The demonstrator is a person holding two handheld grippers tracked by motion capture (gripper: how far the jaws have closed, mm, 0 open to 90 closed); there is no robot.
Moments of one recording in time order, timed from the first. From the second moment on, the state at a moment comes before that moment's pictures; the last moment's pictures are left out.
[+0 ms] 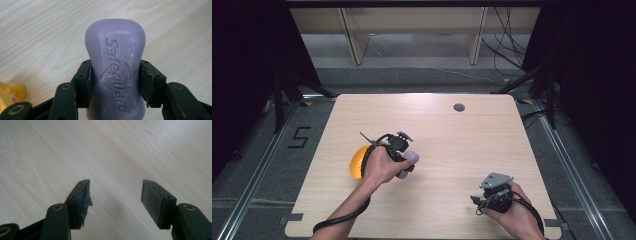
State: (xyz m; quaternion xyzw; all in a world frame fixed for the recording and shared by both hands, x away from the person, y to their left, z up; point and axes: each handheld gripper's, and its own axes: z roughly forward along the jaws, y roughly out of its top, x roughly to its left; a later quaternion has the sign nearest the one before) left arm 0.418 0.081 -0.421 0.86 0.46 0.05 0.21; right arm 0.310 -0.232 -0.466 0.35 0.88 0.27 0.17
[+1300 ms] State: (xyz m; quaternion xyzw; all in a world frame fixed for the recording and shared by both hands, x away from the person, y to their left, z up) left arm 0.421 0.105 -0.412 0.84 0.49 0.05 0.22; right arm 0.310 -0.232 -0.465 0.35 0.88 0.27 0.17
